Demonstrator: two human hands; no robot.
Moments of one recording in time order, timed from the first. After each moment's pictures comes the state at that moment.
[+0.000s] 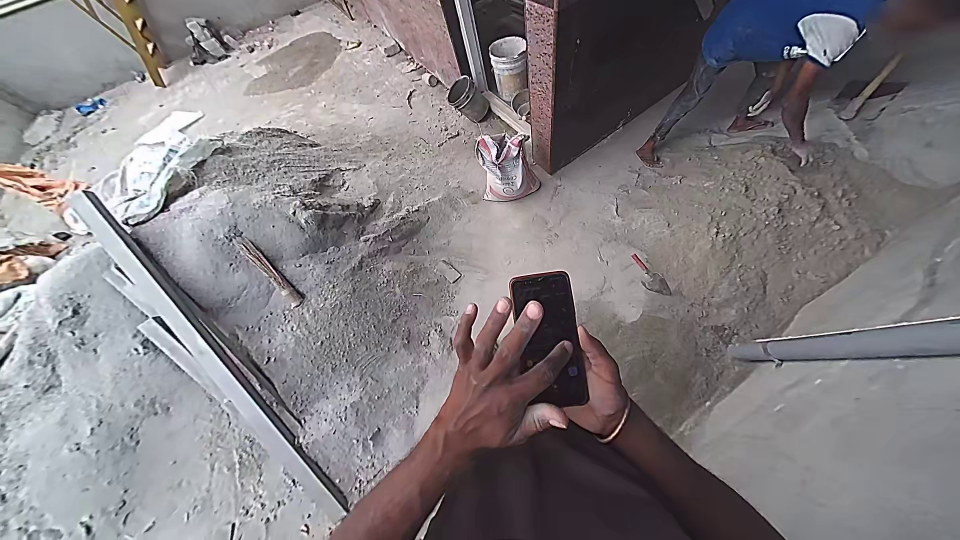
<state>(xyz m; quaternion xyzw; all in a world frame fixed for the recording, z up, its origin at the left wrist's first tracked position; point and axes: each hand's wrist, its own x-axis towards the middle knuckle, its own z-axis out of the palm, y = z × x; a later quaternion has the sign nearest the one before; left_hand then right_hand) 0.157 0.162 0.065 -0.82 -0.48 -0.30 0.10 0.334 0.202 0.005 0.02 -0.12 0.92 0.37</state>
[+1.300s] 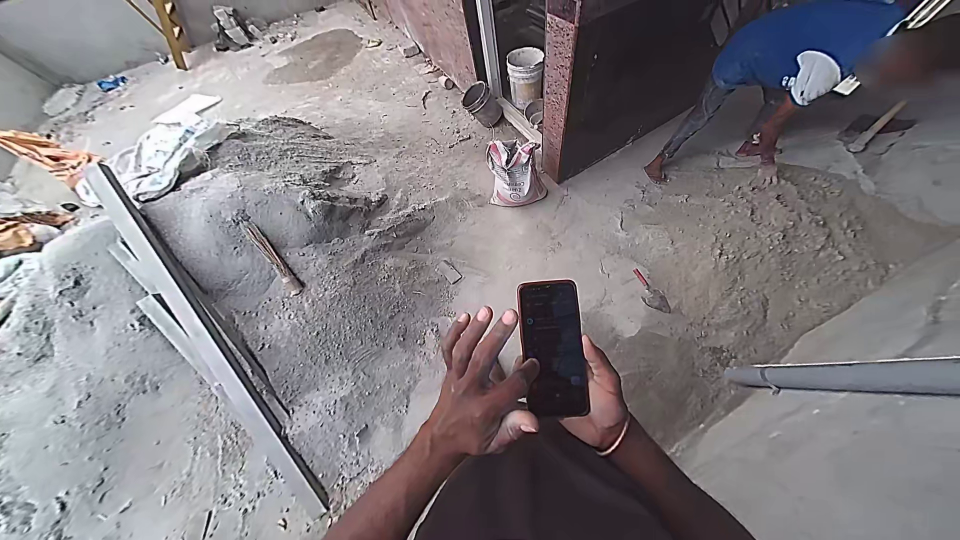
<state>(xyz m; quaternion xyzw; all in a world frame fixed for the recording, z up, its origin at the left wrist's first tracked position) 0.141 0.151 0.049 -0.78 -0.48 -0.38 0.09 0.333 0.202 0.001 0.05 -0.12 0.92 0.36</state>
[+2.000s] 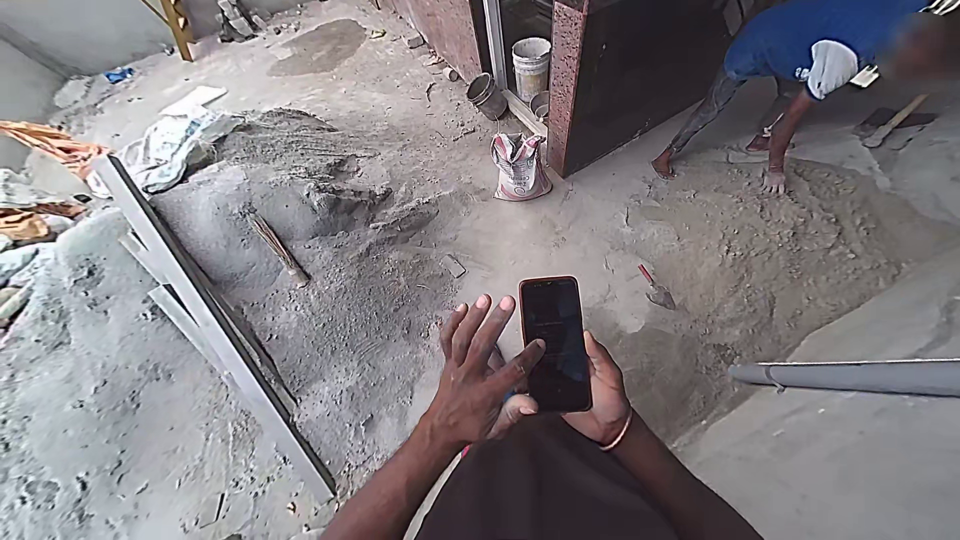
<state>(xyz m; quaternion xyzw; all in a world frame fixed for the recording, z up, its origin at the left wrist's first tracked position) 0.135 0.152 0.051 -0.78 -0.51 -0.37 0.09 0.330 0.202 0.003 0.05 -0.12 0.93 0.34</state>
